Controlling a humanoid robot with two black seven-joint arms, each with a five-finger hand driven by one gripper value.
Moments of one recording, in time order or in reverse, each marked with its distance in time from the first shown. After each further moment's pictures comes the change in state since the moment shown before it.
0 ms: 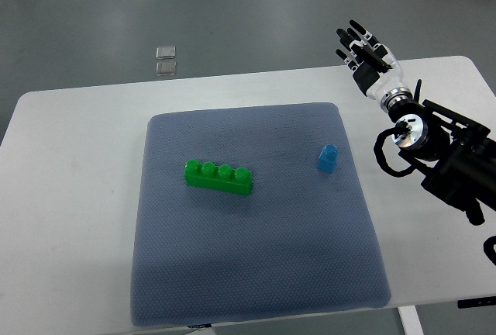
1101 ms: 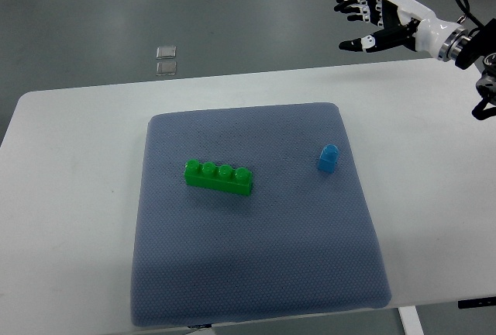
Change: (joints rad) left arm 0.000 0.000 0.000 0.000 0.000 0.000 0.000; right arm 0.145 -0.354 -0.025 0.209 -1.102 0.233 0.008
